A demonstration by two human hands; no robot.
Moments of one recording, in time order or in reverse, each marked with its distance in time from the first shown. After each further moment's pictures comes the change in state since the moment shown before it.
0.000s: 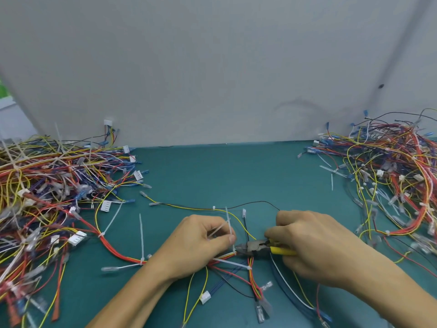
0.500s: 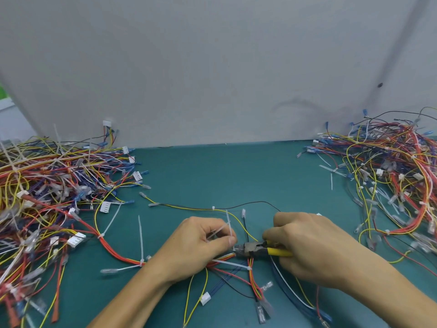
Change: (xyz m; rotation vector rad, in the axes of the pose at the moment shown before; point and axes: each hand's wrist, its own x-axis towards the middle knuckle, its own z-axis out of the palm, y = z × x) left_hand -0.002 -0.003 0.000 -0.023 -0.019 0.004; right_hand 0.004 -0.002 0.004 0.026 -0.008 0.016
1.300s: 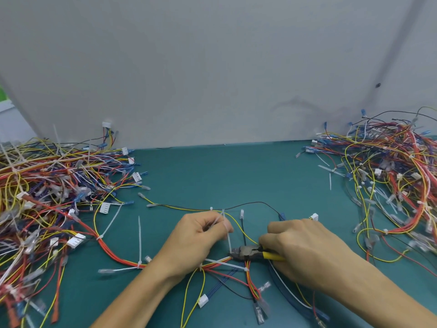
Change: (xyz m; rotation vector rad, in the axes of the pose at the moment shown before) left_hand 0.002 0.010 0.007 -0.136 0.198 -0.059; right_hand 0.002 -0.004 0.016 -0.024 0.078 -0.040
